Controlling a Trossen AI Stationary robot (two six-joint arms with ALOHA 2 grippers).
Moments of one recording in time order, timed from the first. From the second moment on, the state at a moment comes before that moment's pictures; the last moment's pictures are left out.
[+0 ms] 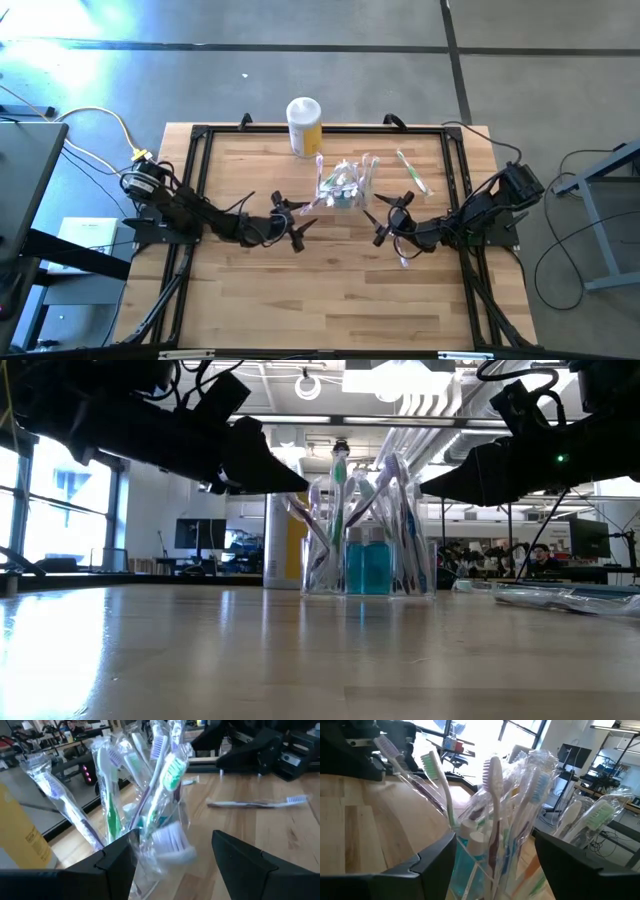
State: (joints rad) left arm -0.27 1.66 0.55 0.99 -0.75 0.02; right arm 0.39 1.62 0.25 1.31 1.02 -0.19
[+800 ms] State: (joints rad) left arm -0.25 1.66 0.58 0.97 -0.79 0.11; right arm 0.42 1.62 0.25 1.30 1.08 -0.19
